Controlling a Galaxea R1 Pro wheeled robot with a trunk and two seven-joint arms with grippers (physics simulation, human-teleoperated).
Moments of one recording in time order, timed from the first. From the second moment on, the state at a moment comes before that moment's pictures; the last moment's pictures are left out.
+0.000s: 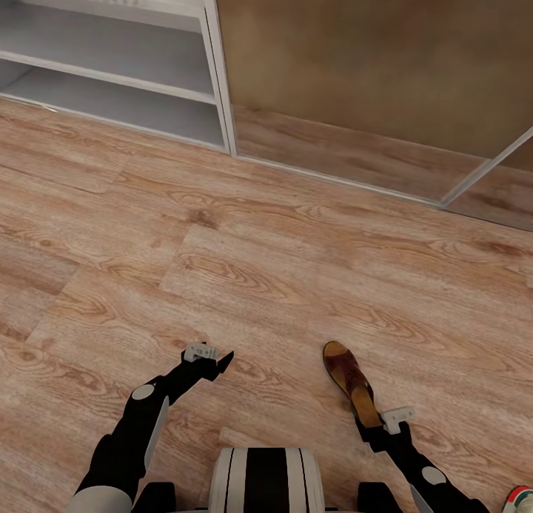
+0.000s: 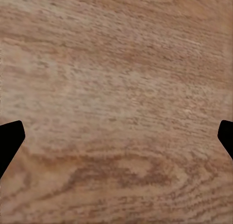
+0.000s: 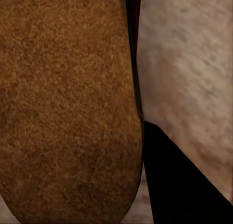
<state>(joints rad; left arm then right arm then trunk) -0.46 -0.09 0.16 -1.04 -0.18 0.12 -0.56 -0.47 -0.18 0.15 -0.36 -0.07 -0.37 0.14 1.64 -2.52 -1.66</state>
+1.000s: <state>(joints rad) -0.46 -0.09 0.16 -1.05 -0.18 0.12 -0.56 -0.47 -0.18 0.15 -0.36 -0.07 -0.37 0.14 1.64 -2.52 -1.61</state>
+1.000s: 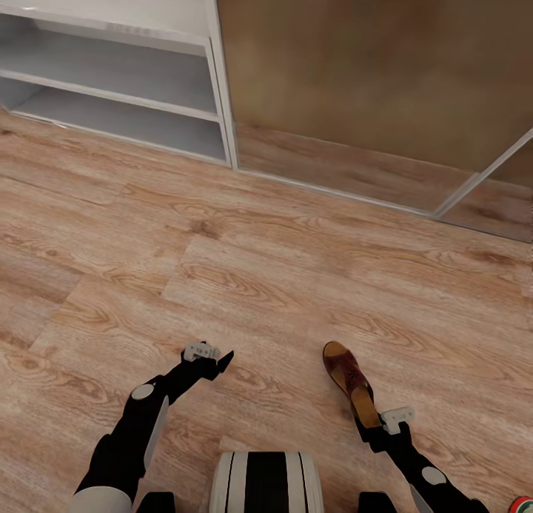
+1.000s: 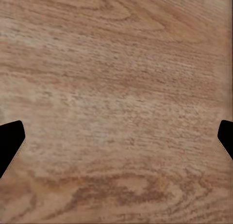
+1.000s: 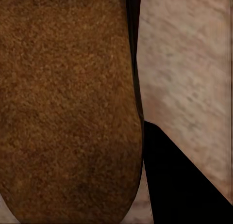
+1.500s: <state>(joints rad) -0.49 -0.12 0.14 -1.07 -0.17 0.10 -0.56 -0.49 -0.15 0.16 -0.38 -0.07 -0.39 0.14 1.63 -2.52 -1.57</state>
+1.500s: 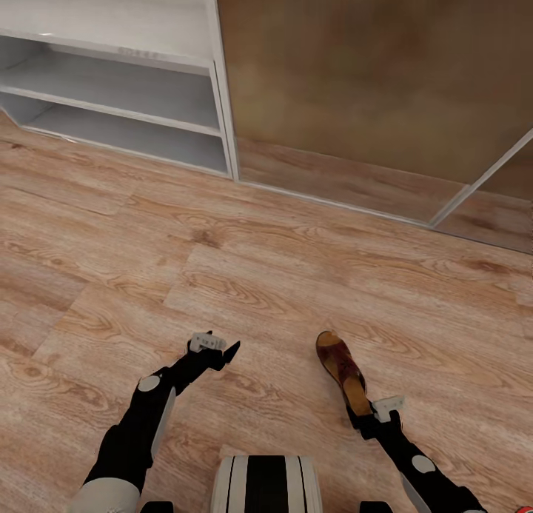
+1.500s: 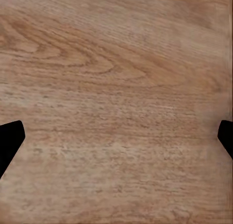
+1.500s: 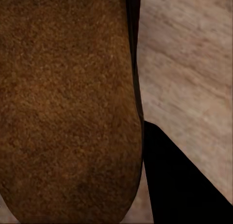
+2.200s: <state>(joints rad) -0.41 -0.06 0.16 -1.12 -0.19 0.10 -0.53 -0.50 -0.15 0.15 -0.31 -0.07 -0.39 0.14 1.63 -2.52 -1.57</state>
